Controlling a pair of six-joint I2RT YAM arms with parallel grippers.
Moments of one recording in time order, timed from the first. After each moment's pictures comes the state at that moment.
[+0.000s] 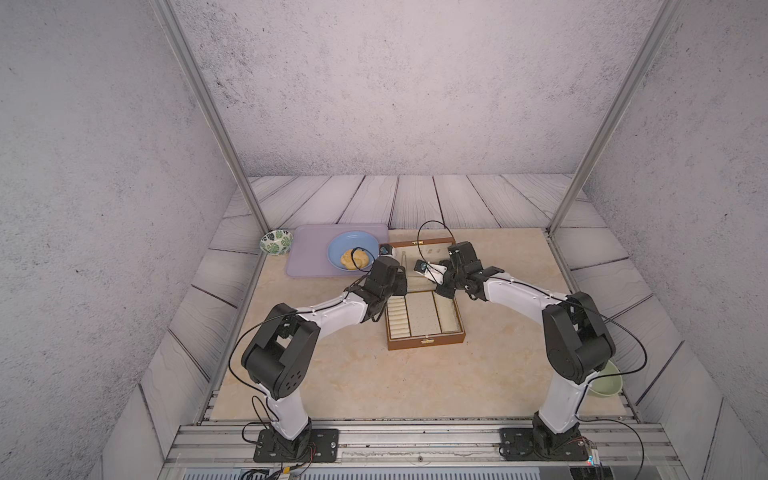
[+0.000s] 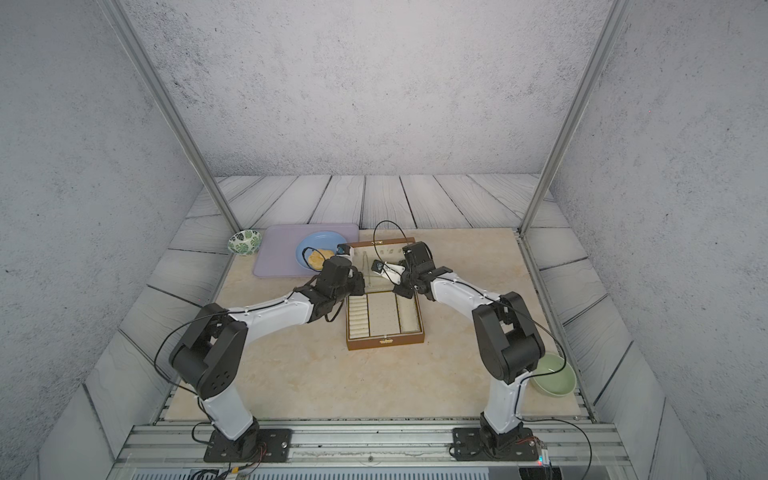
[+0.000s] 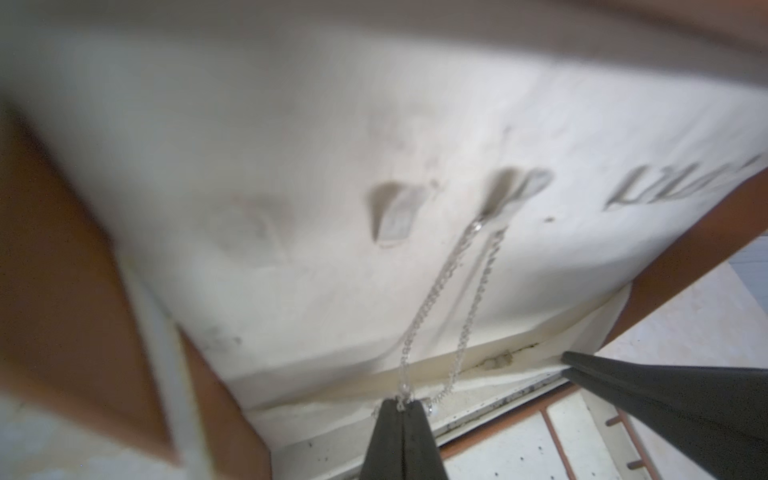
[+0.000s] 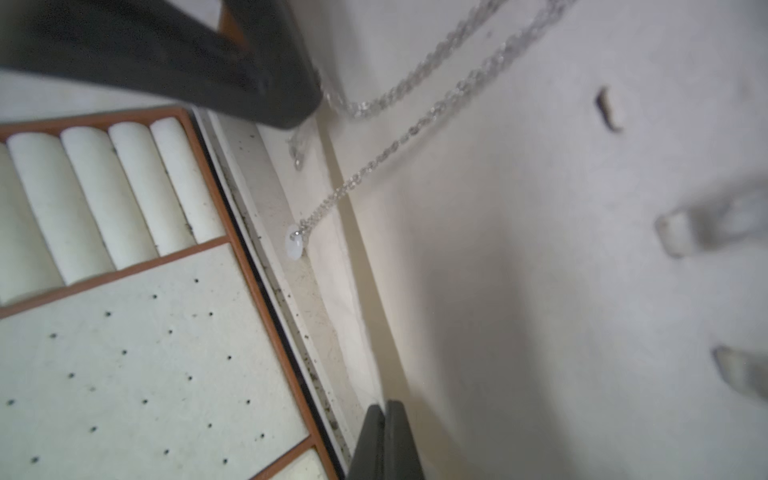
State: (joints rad) left arm -0.62 1.74 1.09 0.10 -0.15 -0.45; right arm 0.49 1.83 1.26 -0.21 -0.21 -0.82
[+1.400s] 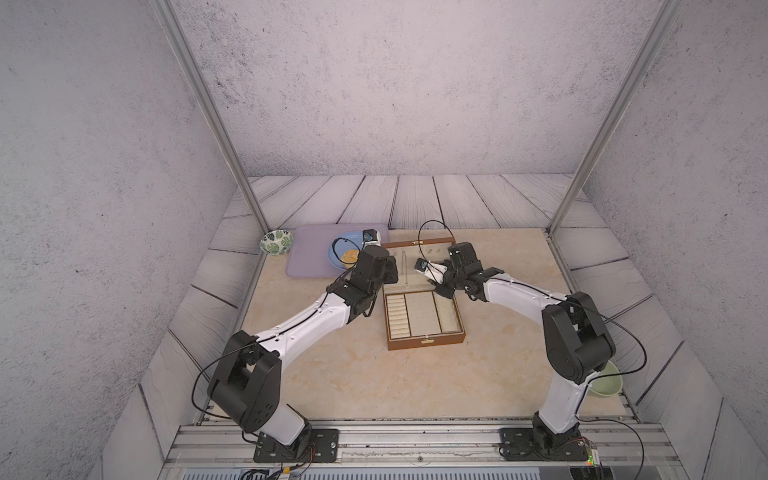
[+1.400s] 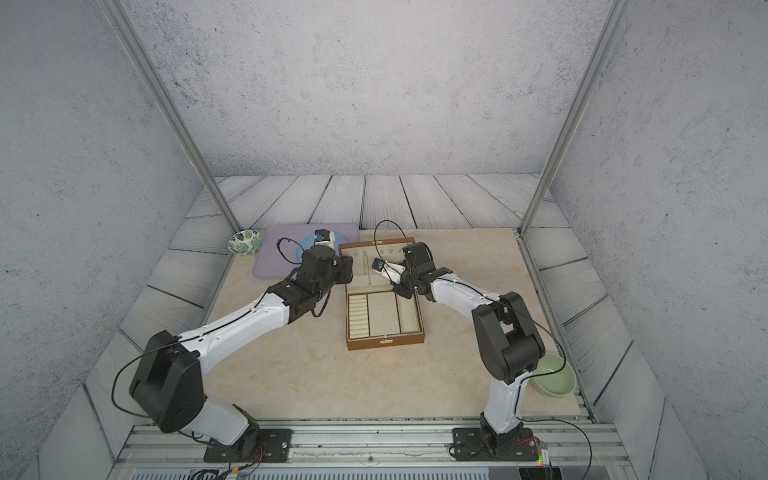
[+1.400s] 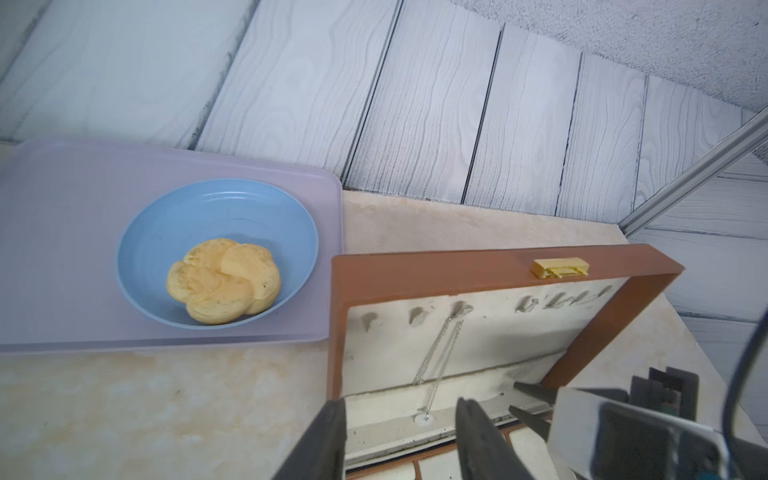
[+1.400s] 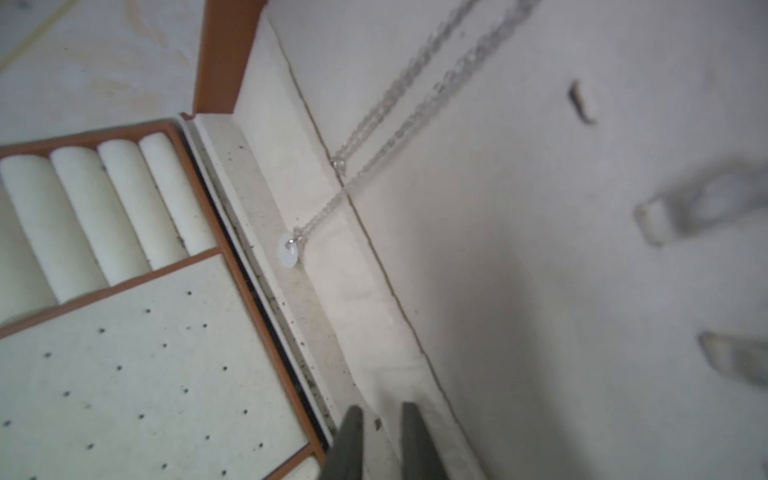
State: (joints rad) left arm -0.62 1.50 1.11 -0.08 -0.30 -0.48; right arm 0.49 1.83 1.26 -0.19 -0.20 -0.79
